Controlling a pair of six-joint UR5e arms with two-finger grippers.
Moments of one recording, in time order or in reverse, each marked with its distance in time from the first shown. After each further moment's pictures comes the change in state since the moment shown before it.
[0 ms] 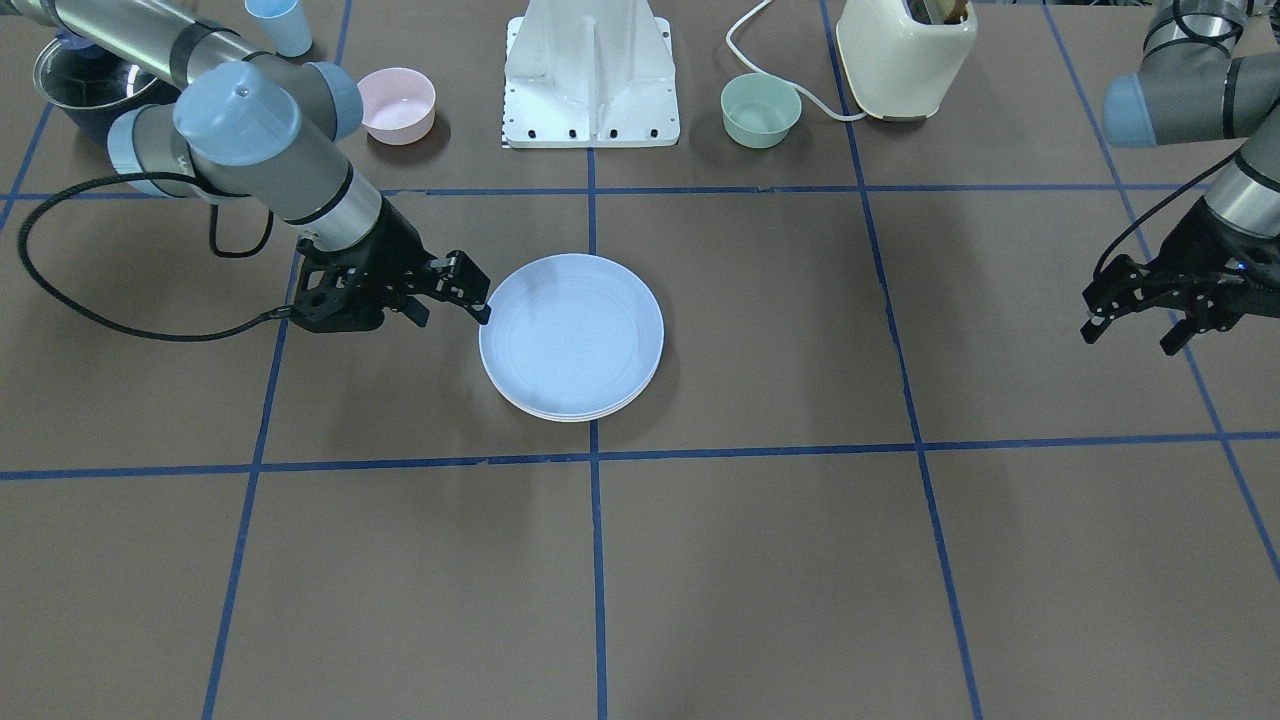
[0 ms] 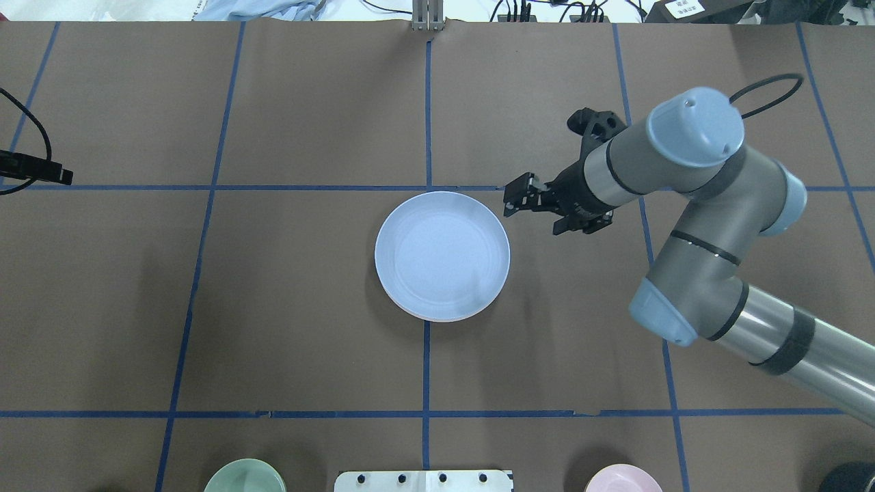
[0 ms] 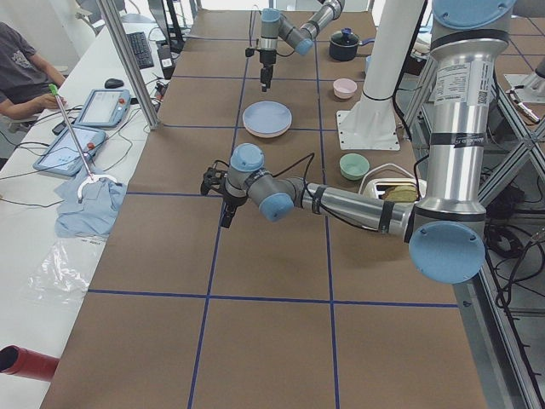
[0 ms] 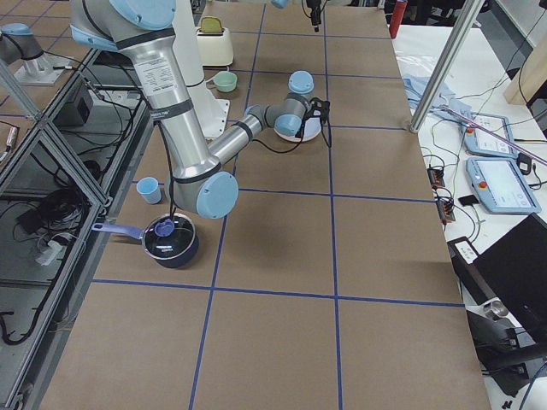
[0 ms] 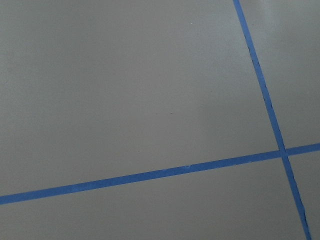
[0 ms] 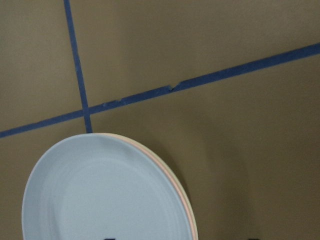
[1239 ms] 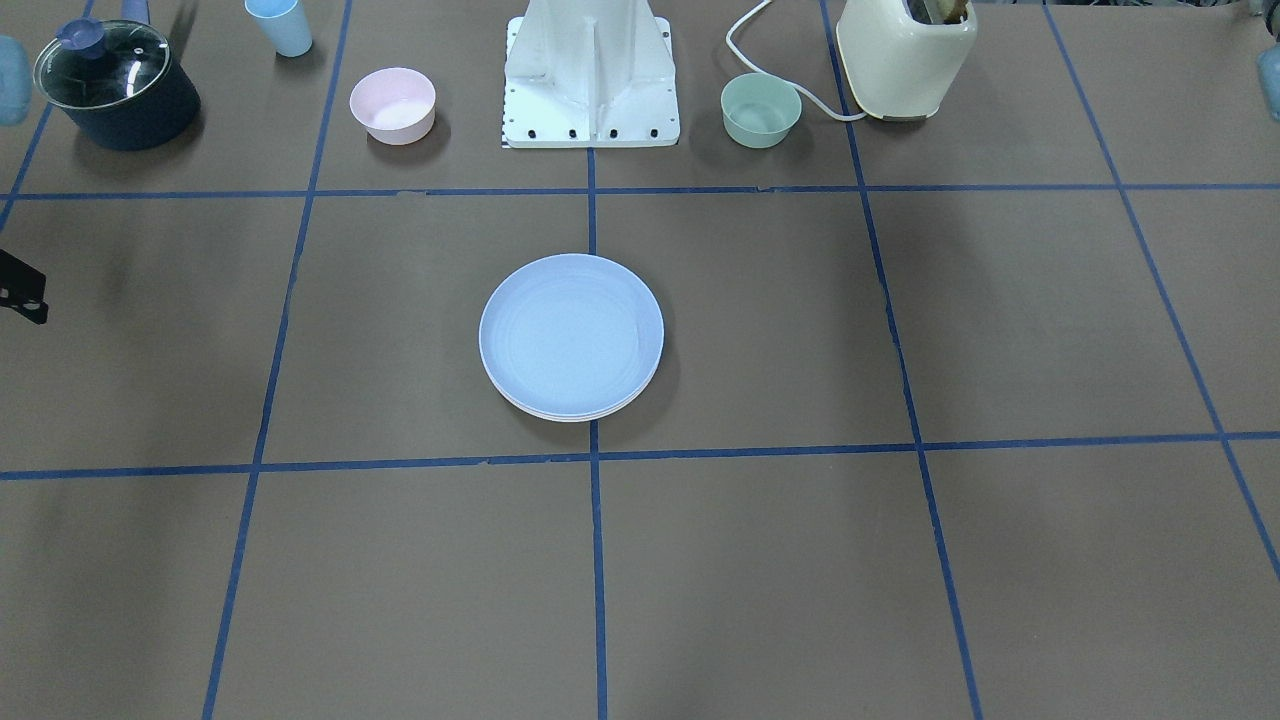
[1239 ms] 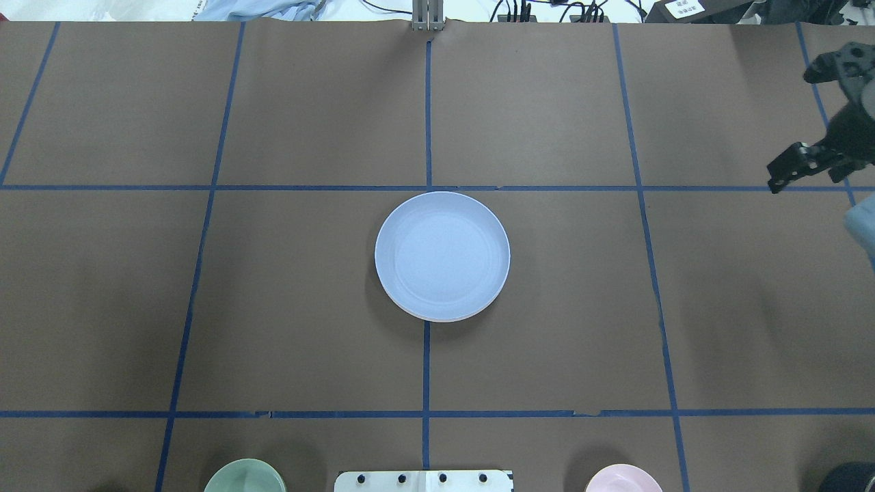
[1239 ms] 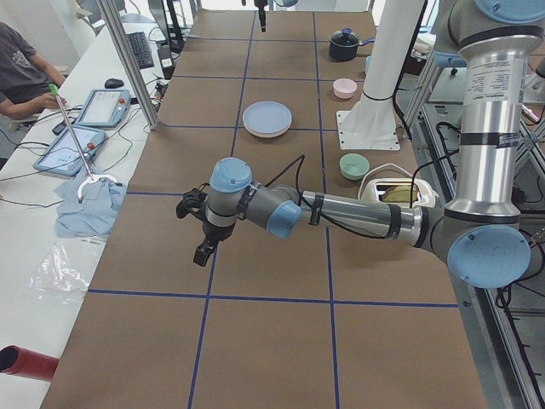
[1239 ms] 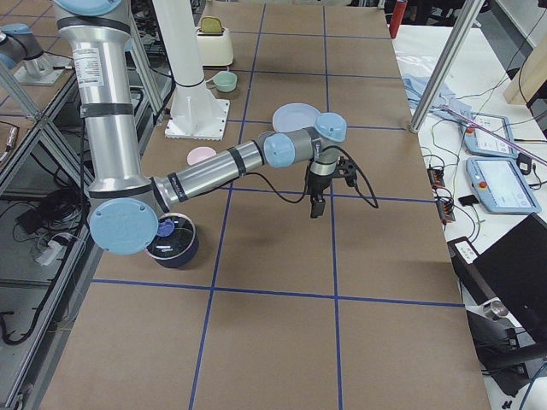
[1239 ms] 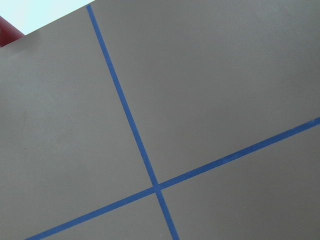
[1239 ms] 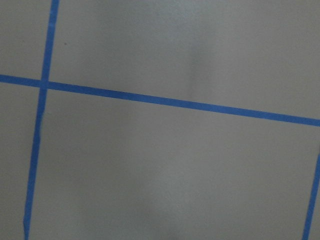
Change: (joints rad) left arm -0.325 0.016 0.015 0.279 -0.039 0.642; right arm 0.501 -0.353 0.120 -0.582 0.152 -1.129
